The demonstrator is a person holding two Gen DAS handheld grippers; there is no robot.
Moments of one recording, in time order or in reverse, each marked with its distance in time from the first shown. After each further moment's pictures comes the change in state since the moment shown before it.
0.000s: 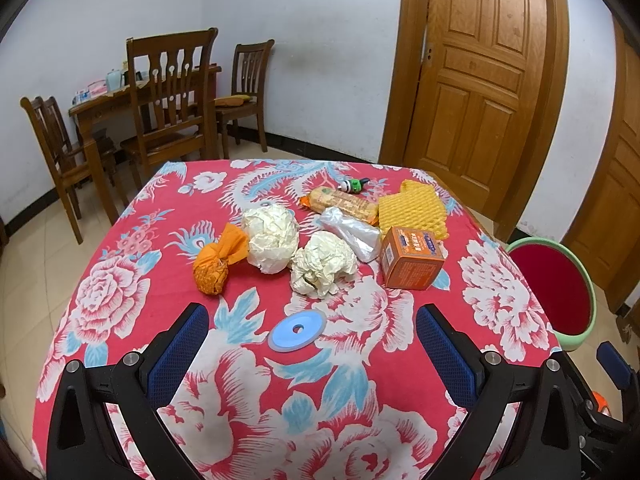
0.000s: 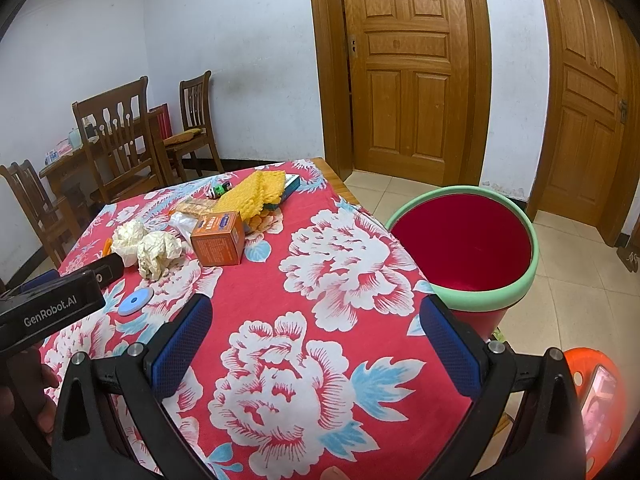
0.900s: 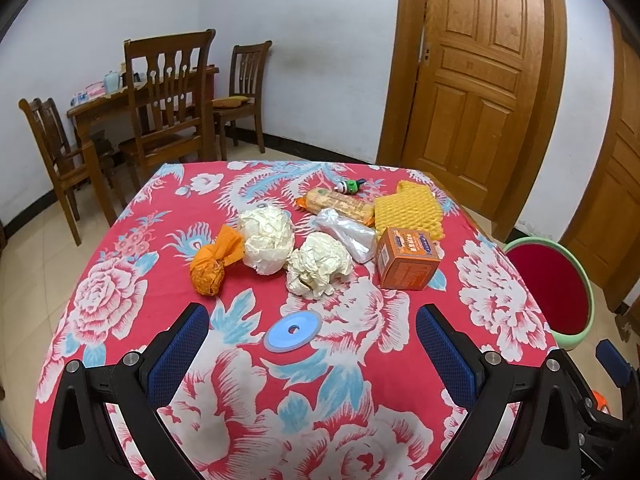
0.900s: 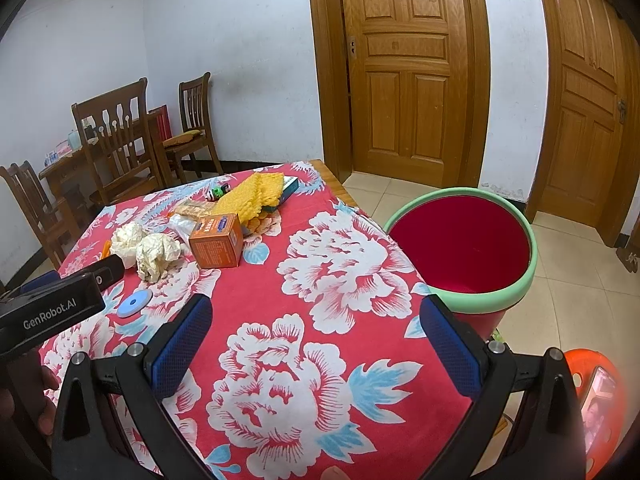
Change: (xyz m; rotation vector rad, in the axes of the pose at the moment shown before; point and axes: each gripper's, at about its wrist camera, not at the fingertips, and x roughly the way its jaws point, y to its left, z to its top) left arm 0.000 -0.002 0.000 -0.003 -0.001 0.001; right arm -0.001 -0.002 0.001 0.000 -0.005 -0.001
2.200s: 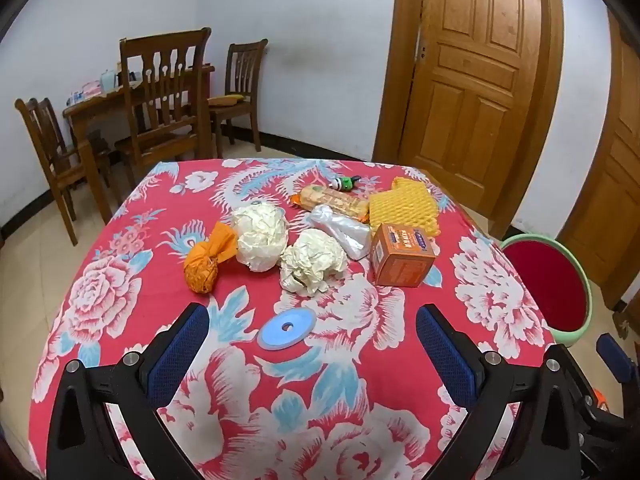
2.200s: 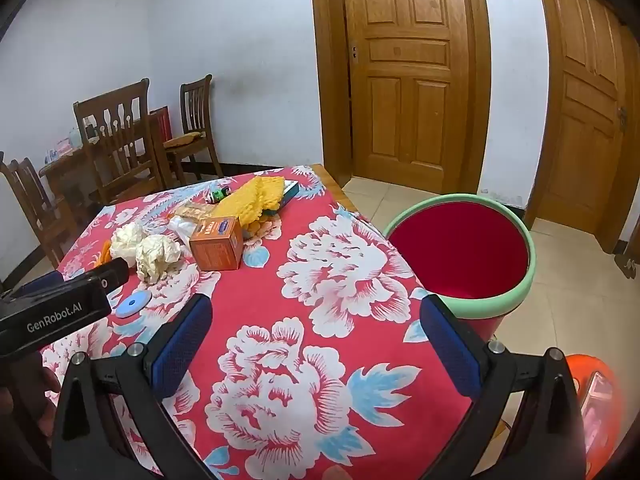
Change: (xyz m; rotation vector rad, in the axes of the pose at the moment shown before) left arm 0.002 -0.002 -0.004 0.000 -0.002 -0.019; right arm -0.001 0.002 0.001 -0.013 -0.019 -0.001
